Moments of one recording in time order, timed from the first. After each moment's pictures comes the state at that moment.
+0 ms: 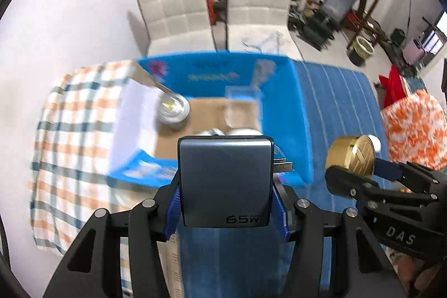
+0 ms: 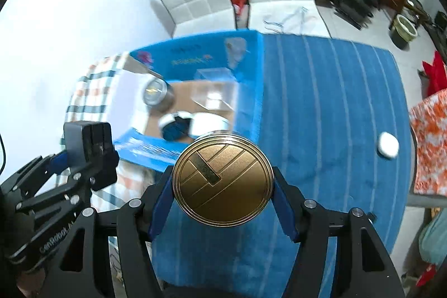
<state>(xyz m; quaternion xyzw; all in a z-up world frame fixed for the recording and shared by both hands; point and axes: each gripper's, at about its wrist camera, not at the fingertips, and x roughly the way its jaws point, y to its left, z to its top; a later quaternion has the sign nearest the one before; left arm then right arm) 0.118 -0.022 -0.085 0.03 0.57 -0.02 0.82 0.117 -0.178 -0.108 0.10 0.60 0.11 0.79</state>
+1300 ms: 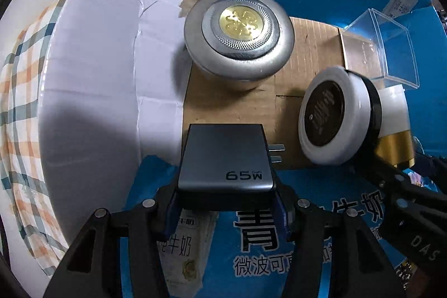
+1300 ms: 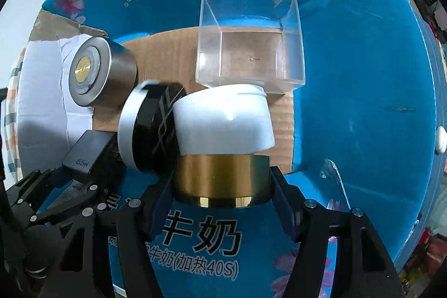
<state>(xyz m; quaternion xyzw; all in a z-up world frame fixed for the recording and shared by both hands) 0.205 0.085 -0.290 0.04 0.71 -0.03 0.70 0.211 -0.051 -0.311 0.07 0.71 0.01 0.70</state>
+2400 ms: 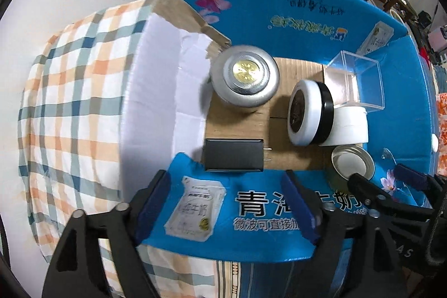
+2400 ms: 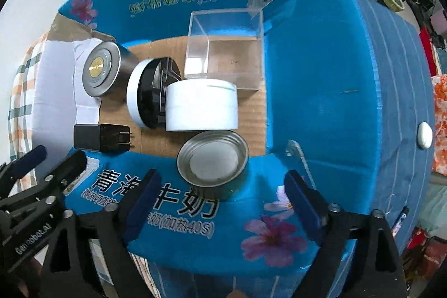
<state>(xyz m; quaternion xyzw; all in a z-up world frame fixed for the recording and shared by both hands) 0.201 0.079 -0.211 0.03 0.67 0.00 0.74 0.209 -0.067 -0.275 0.06 0.70 0.01 0.71</state>
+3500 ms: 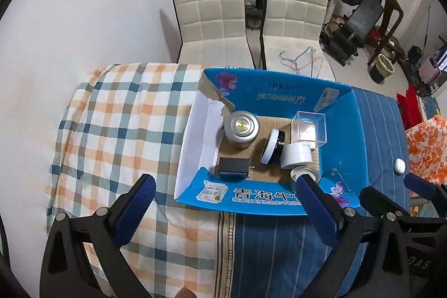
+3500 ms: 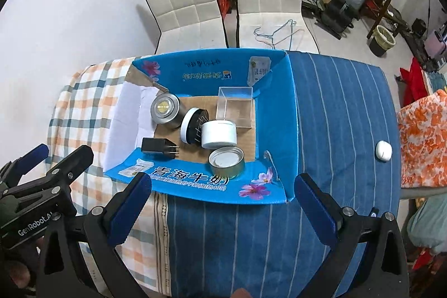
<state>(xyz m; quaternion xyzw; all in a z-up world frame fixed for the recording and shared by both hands) 0.145 0.090 -0.073 0.01 0.56 0.01 0.83 0.133 -0.093 -0.089 0.07 0.59 0.03 0.80</state>
